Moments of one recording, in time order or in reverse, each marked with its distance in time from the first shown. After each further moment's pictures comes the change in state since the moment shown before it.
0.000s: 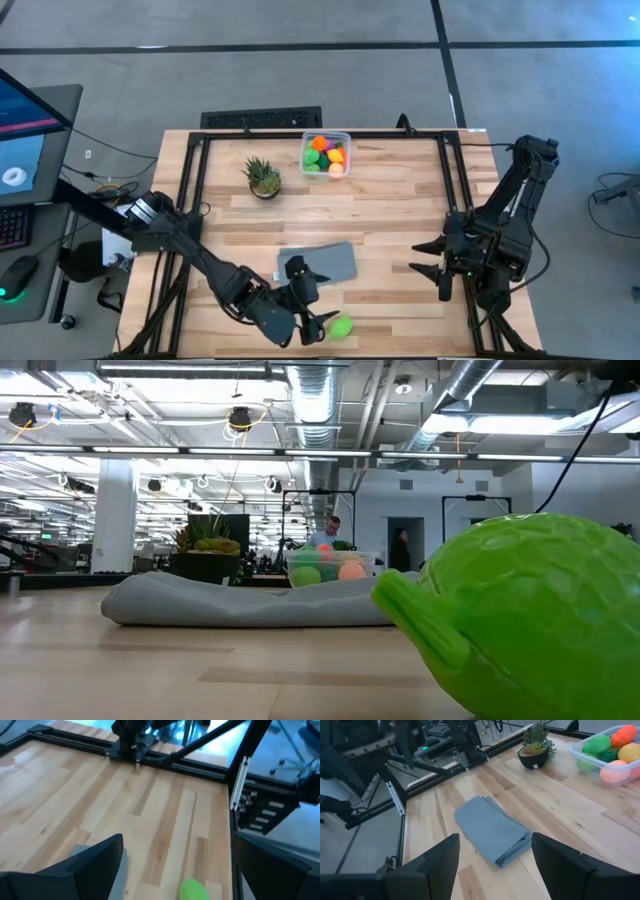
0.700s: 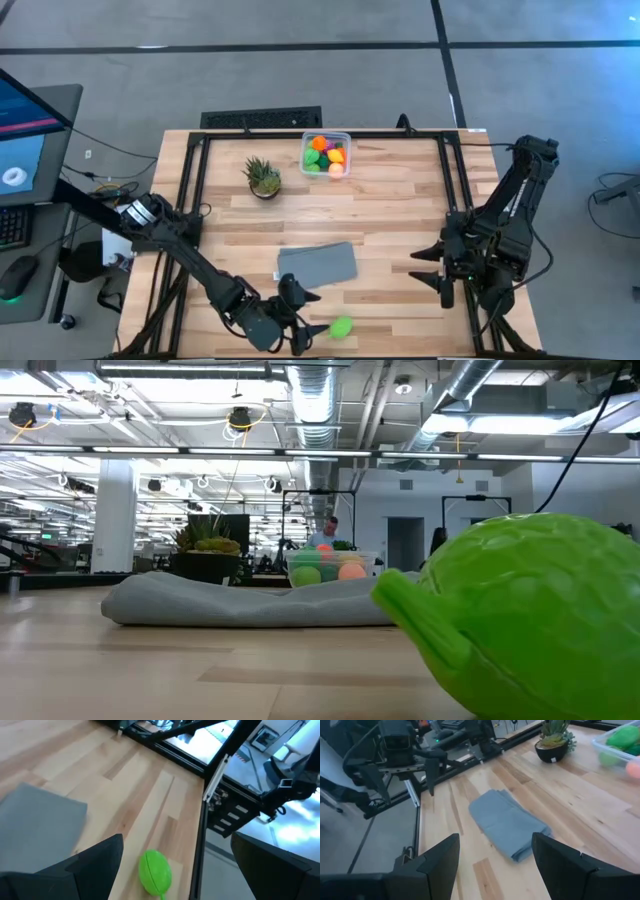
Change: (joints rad) left arm -0.074 -0.010 -0.288 0.358 0.018 -0.268; right arm 0.000 0.000 0.000 0.140 -0.057 -0.131
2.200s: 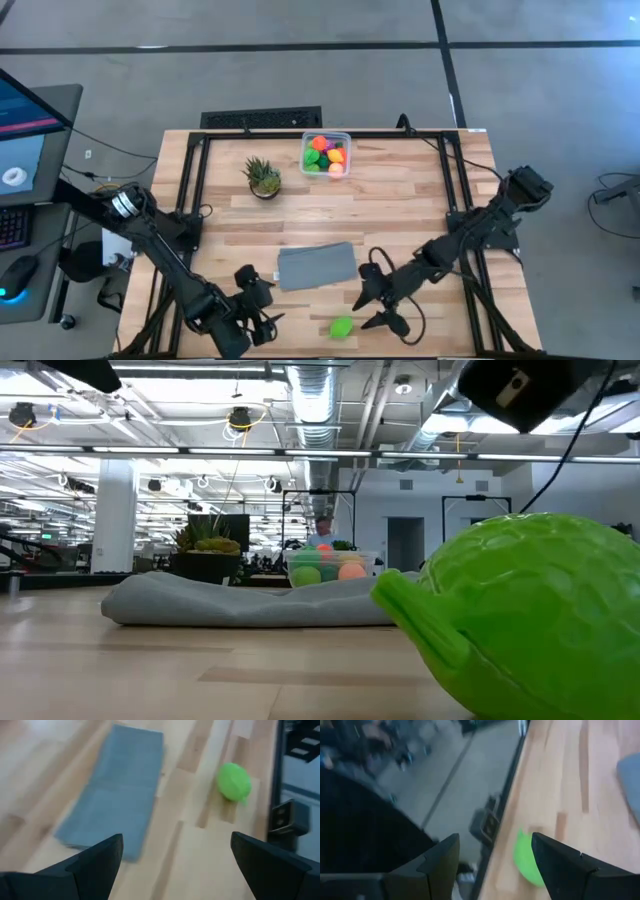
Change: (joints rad) left arm -0.140 -0.115 -0.005 -0.705 -0.026 -0.237; right arm -0.528 0.478 0.065 0.878 -1.142 -0.682
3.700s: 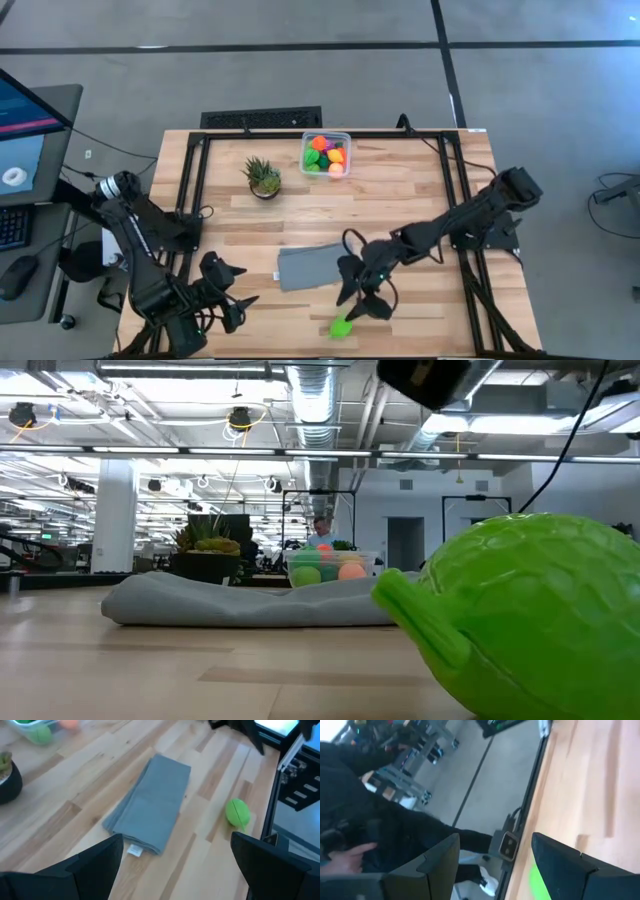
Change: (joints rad) left arm -0.154 -0.189 0.027 -0.390 -0.177 -0.421; right arm -0.205 0.081 0.220 -0.154 -0.376 0.019
